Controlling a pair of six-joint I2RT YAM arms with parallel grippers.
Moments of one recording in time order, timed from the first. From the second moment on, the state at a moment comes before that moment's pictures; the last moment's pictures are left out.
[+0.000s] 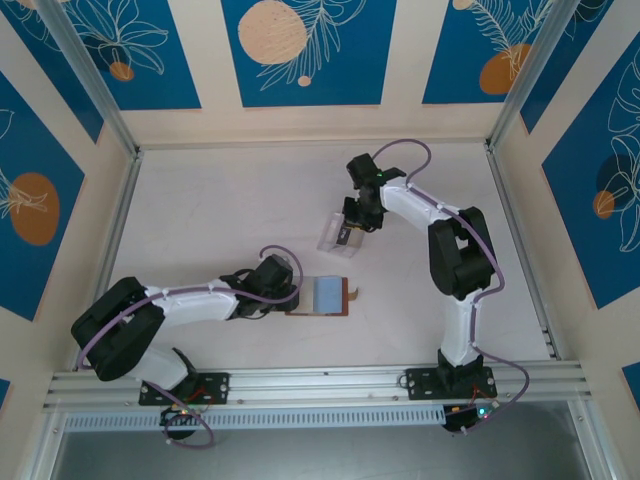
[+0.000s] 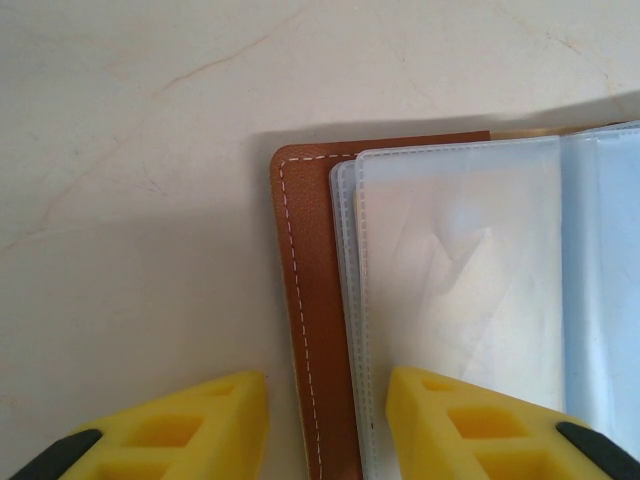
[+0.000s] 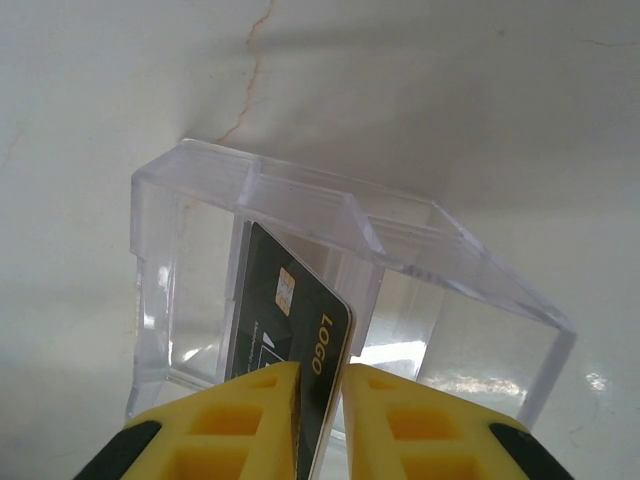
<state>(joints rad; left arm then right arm) -0.84 1.46 0.61 -0.17 -0.04 -0.73 0.44 2.00 1.56 -0.84 -0.11 0.58</state>
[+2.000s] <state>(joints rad) -0.84 1.46 0.59 -0.14 -0.04 -0.73 0.45 2.03 1.62 -0.89 -0.25 0.45</state>
